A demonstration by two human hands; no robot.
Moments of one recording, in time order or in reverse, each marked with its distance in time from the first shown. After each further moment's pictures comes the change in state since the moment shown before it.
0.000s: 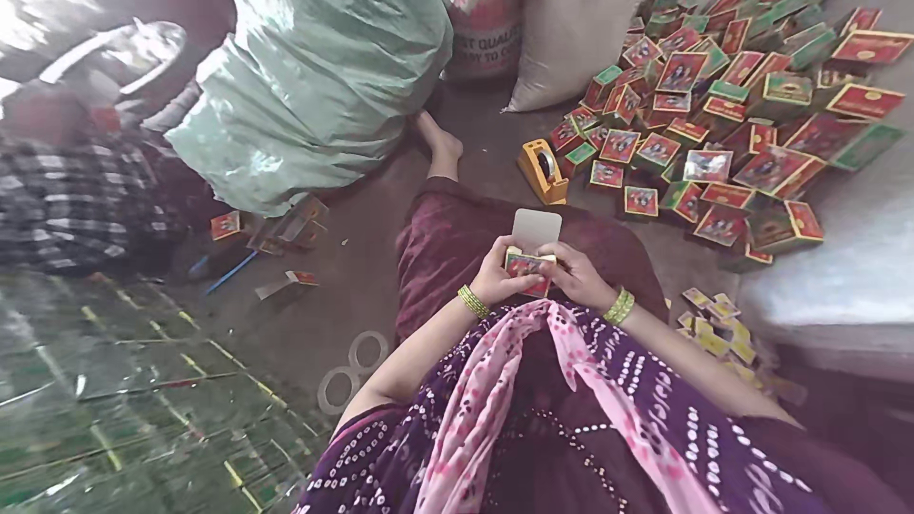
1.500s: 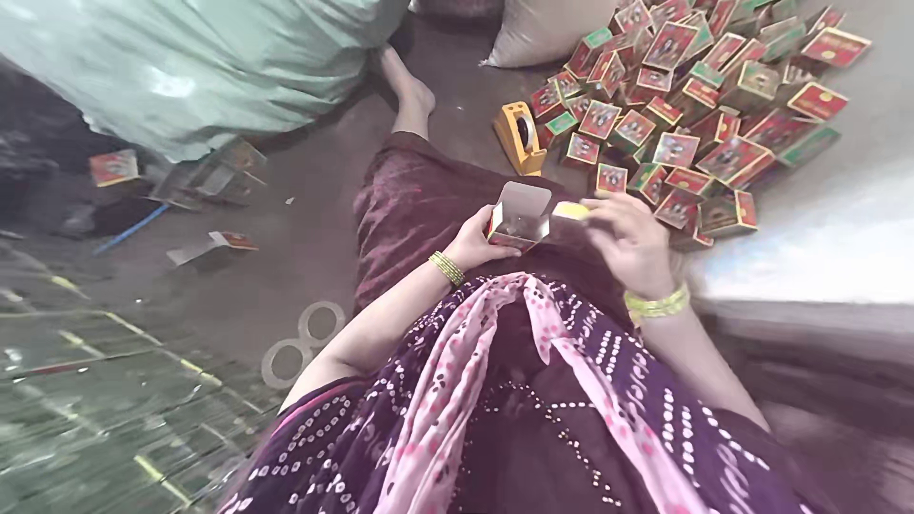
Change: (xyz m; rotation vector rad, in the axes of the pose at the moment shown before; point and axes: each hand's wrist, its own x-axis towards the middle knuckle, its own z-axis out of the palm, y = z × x) left_hand 0.016 -0.012 -0.001 0.245 -0.106 -0.248; right_hand -0.022 -0.059 -0.088 -0.611 0.196 -0.189
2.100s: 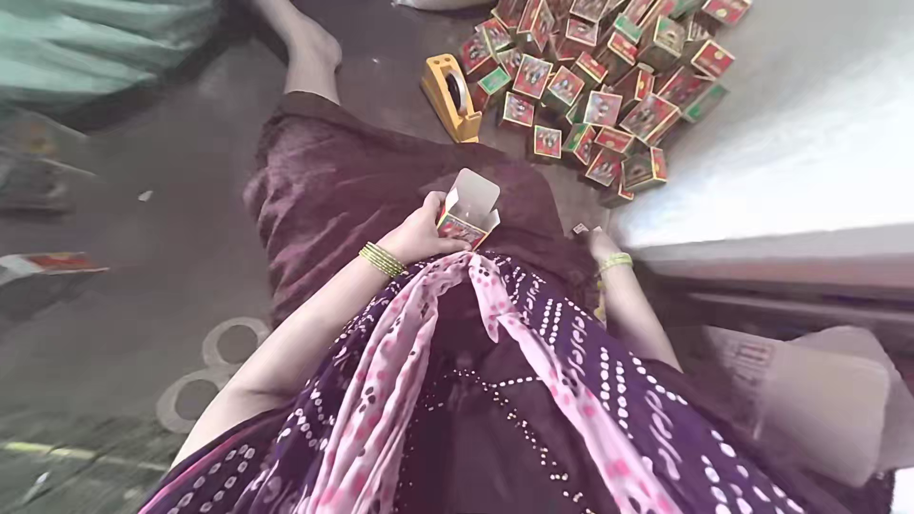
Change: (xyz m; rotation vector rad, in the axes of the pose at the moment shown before) left_hand 0.004 -0.001 0.004 0.130 -0.277 -0.169; right_hand -0.137 0.137 -0.028 -0.493 -0.853 1.289
